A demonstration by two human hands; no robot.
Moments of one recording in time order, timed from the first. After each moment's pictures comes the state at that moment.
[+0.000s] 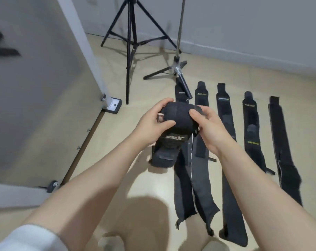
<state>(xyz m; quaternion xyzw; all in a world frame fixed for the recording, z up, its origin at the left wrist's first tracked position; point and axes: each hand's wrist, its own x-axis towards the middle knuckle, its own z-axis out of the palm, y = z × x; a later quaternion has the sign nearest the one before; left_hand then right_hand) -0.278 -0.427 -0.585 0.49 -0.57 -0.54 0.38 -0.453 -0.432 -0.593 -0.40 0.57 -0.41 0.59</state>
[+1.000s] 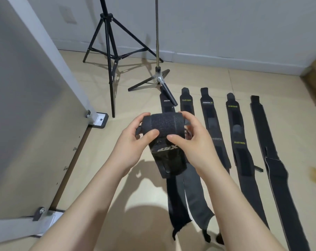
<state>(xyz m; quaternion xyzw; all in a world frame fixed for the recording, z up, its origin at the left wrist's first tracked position) -0.284 -0.412 -0.557 0.50 -0.53 -0.53 0.43 -0.447 -0.395 -0.556 -0.51 0.60 -0.43 0.45</state>
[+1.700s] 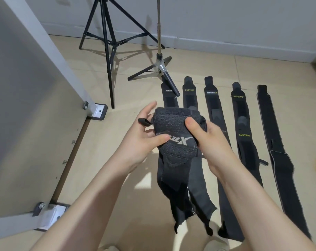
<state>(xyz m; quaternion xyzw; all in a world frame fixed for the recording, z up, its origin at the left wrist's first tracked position) -0.298 -0.419 -0.570 0.44 -0.46 -0.64 0.43 -0.464 -0.403 -0.561 -0.39 0.58 -0.44 0.57</state>
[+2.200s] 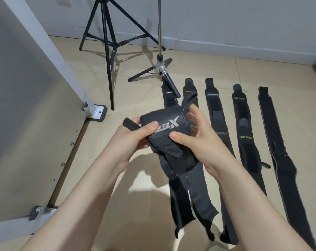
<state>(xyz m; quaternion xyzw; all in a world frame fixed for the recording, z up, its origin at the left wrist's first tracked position) -0.275 -0.433 -0.576 0.52 -0.41 -0.65 0.36 -0.452 -0.411 -0.561 -0.44 0.52 -0.42 0.60</state>
